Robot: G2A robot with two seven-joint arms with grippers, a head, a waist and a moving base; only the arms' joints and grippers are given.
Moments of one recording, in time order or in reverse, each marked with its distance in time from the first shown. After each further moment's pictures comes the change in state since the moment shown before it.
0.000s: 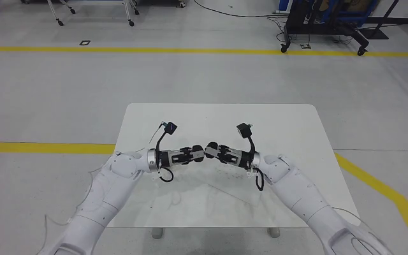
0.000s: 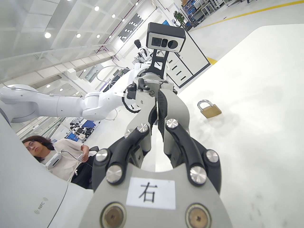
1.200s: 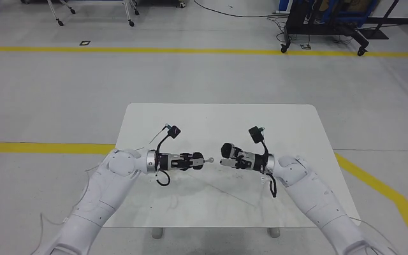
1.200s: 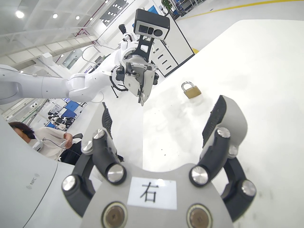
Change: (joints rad) left arm -0.010 0.029 0.018 -0.054 -0.004 0.050 -0.133; right arm -0.111 0.084 0.163 -0.135 -0.106 0.025 0.123
